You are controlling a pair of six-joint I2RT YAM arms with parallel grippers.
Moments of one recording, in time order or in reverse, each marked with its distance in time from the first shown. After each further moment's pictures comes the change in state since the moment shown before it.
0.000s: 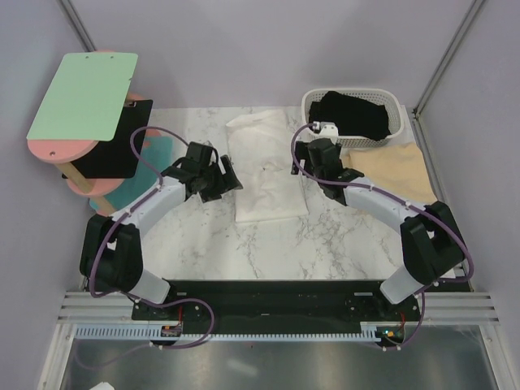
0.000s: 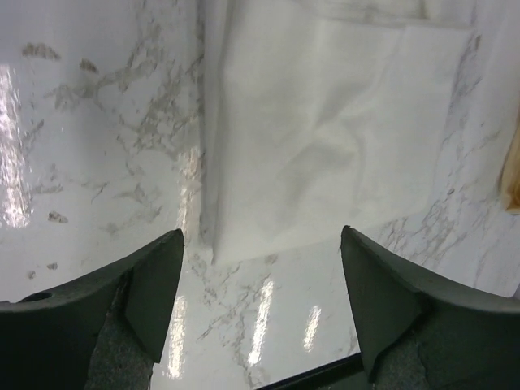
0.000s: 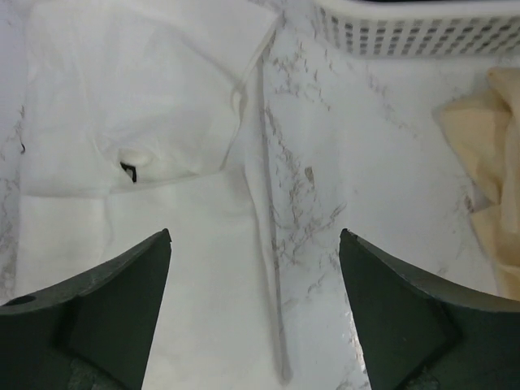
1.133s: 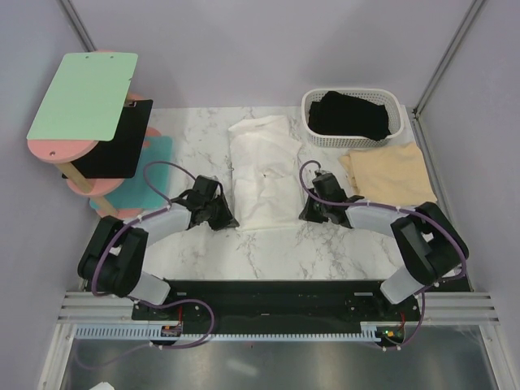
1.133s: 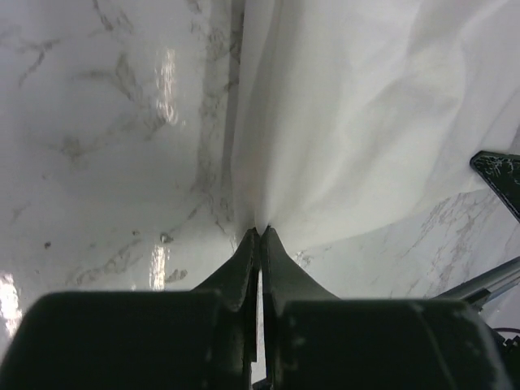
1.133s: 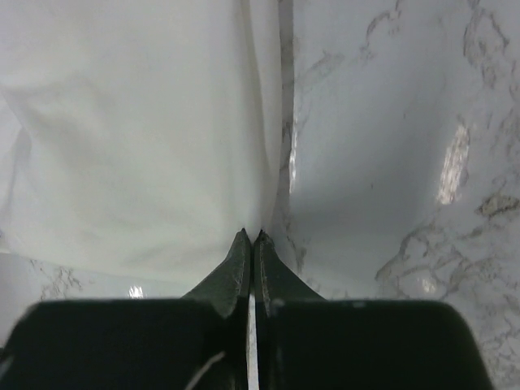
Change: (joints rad) left arm -0.063 -0.019 -0.394 0.264 0.098 -0.100; right arm -0.012 0.010 -0.332 -0.034 -0.431 0.279
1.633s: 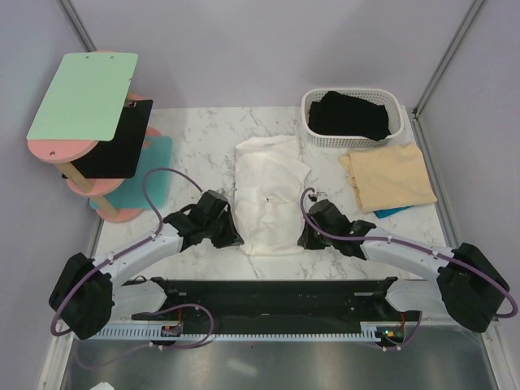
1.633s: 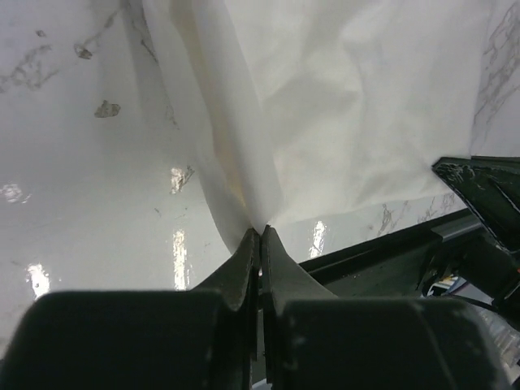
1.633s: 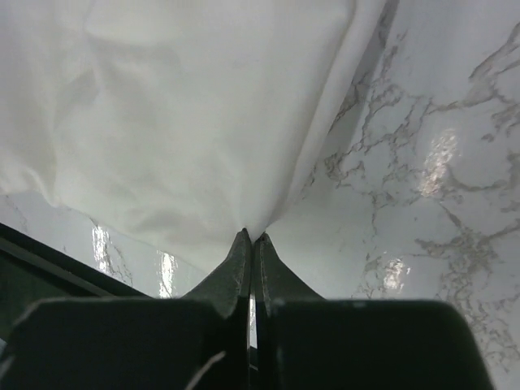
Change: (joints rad) left arm -0.242 -0.324 -0.066 -0.229 -0.086 -0.119; right arm 0.261 -0.365 -0.186 -0.173 0.056 0.052
